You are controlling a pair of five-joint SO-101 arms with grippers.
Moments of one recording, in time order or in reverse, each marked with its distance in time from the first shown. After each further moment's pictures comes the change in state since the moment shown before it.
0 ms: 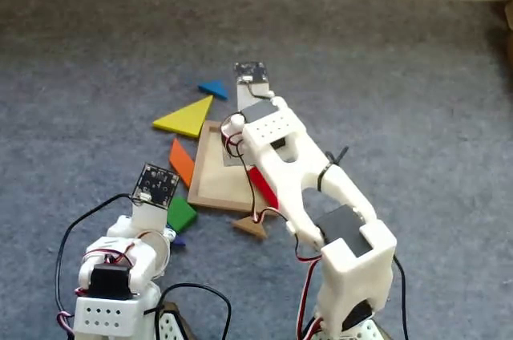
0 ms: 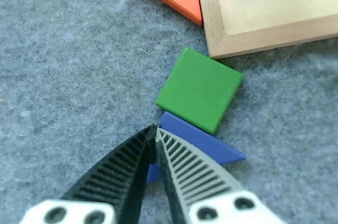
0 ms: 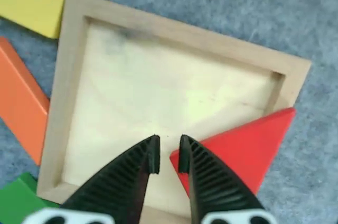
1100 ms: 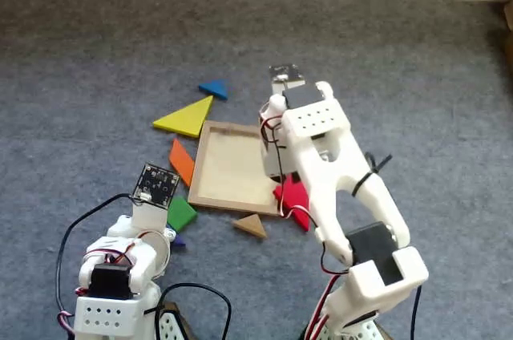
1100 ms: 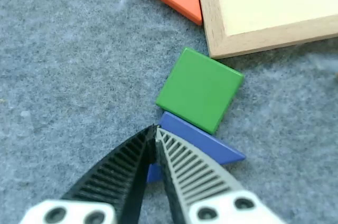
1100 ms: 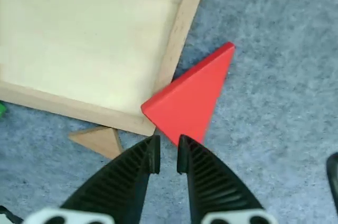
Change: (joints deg) left arm 0.0 0.0 0.0 0.0 0.0; right arm 9.3 -12.0 1.0 24.4 11.3
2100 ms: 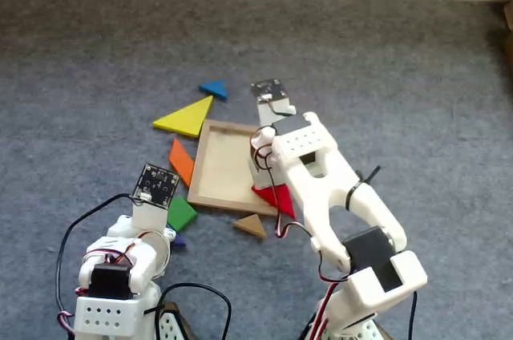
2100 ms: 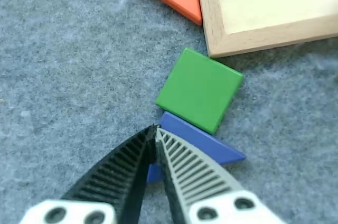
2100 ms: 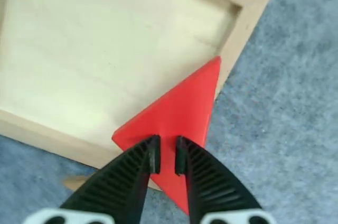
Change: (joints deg) left arm 0.0 0.0 0.0 0.0 0.0; right arm -3.8 -0.7 16.0 -23.5 3.0
